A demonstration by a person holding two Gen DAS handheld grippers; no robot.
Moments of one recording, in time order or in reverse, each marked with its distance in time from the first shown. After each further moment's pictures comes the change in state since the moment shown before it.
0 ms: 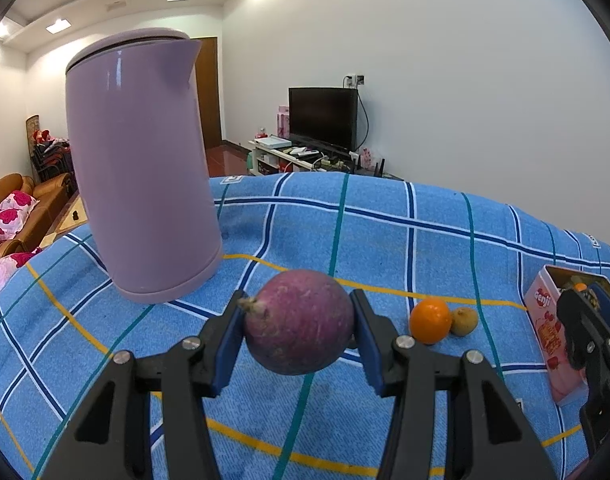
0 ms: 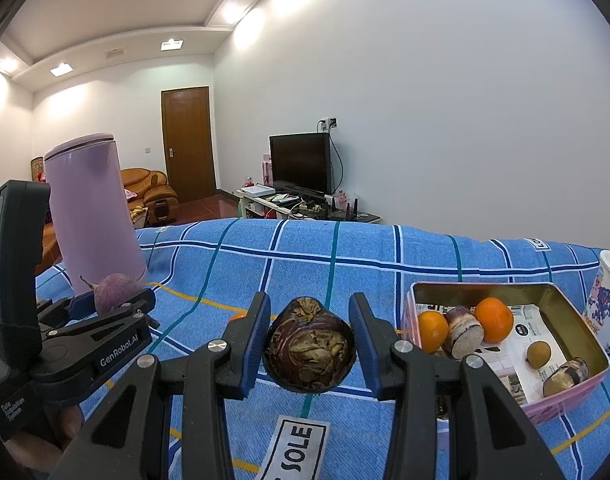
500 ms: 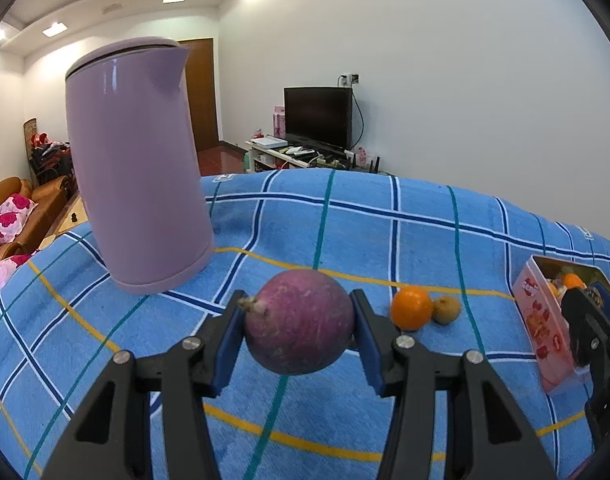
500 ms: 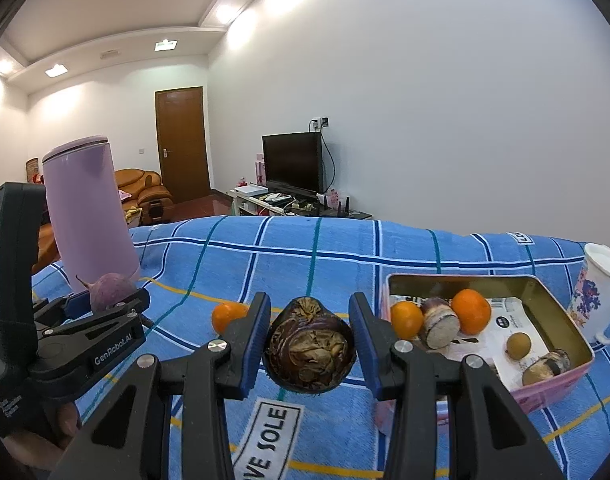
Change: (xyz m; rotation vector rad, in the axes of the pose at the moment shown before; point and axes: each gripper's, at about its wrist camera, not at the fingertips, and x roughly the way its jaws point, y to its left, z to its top) left arm -0.011 -0.013 -0.007 0.016 0.001 -0.006; right arm -0.012 -0.011 -0.004 0.011 0.002 -0.023
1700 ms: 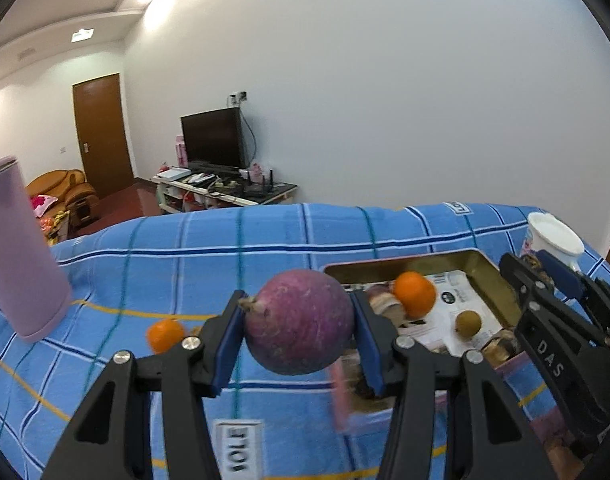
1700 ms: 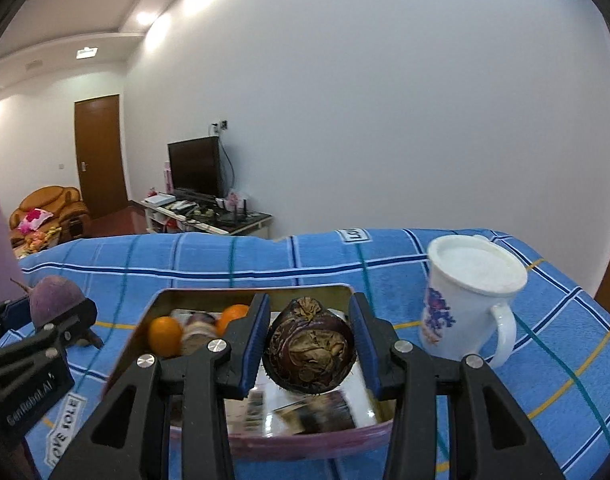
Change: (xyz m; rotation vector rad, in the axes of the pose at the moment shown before) left arm -0.041 -0.183 0.005 0.205 -0.049 -0.265; right arm -0.022 -0.173 0.006 0.093 0.011 -0.301
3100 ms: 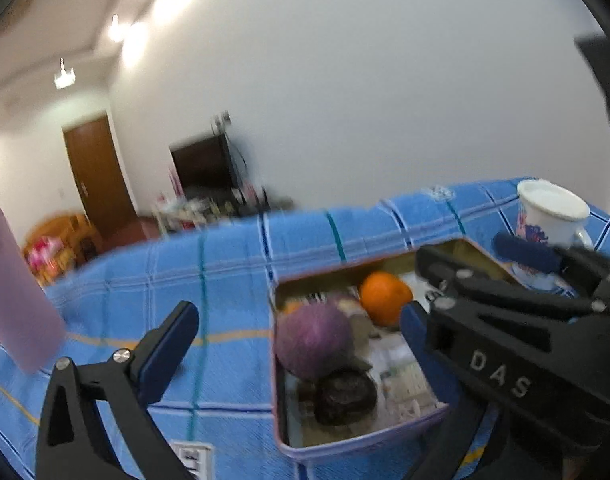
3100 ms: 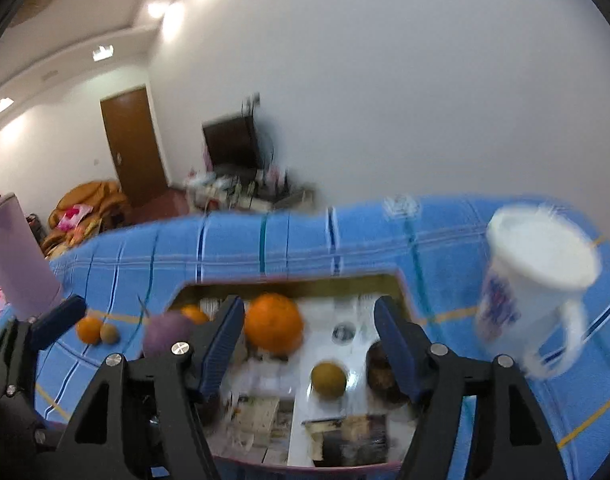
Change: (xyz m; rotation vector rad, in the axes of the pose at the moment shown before) left arm 0.006 -0.056 -0.007 0.147 -0.102 0.064; right arm 0.030 -0.014 0.008 0.041 0.065 0.183
